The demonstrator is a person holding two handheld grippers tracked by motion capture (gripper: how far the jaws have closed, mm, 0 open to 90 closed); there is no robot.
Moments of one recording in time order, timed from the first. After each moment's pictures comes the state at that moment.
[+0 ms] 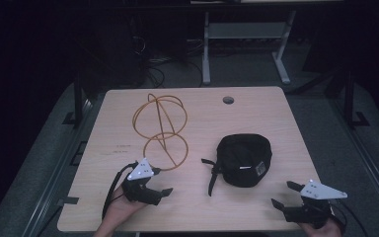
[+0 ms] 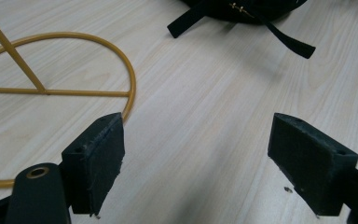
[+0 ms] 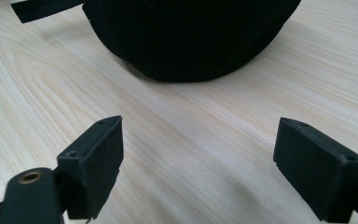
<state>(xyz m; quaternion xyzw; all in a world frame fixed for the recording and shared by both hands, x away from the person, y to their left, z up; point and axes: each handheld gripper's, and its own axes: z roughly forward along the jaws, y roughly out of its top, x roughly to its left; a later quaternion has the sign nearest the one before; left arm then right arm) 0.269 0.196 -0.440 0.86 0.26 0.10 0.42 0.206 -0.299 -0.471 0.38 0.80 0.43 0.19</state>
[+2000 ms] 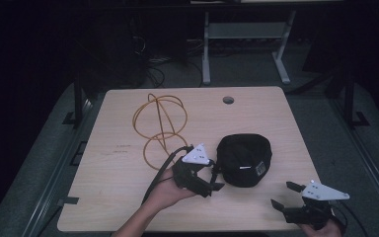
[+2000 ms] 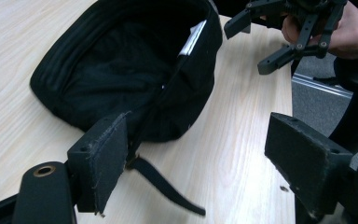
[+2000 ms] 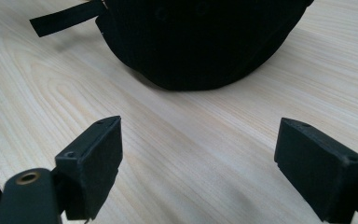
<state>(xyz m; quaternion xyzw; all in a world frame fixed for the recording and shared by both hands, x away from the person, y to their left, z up) 0.287 0.057 -0.382 0.88 0.15 0.02 0.45 0.203 -0.298 -0.468 0.38 0.79 0.44 0.18</state>
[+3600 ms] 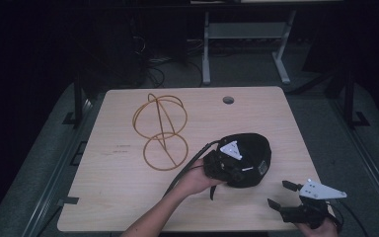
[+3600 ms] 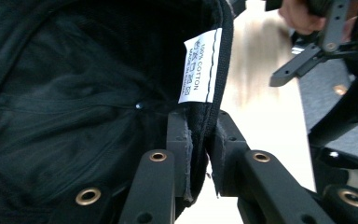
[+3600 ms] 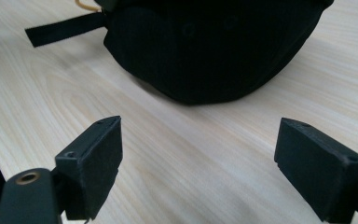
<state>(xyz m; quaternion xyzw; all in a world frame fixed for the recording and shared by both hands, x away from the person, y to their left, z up) 0.320 -0.013 -0.400 0.91 0.09 -0.04 0.39 0.205 -0.290 -0.465 0.37 0.79 0.46 0.17</state>
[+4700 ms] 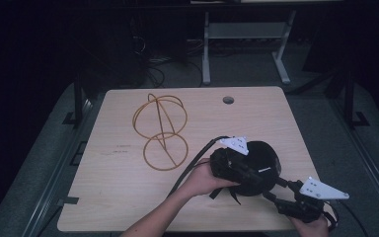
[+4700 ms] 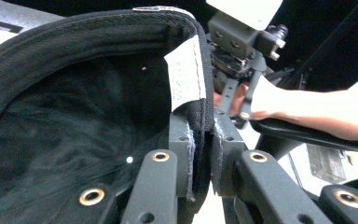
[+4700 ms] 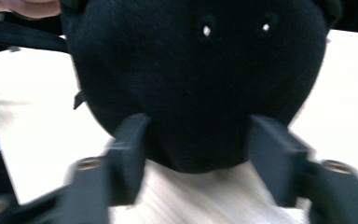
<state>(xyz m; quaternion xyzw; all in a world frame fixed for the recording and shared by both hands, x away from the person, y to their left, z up) 0.303 -0.027 -0.362 0.87 0.05 -0.13 0.47 0.206 -0.277 -0.454 0.35 0.74 0.54 0.17</state>
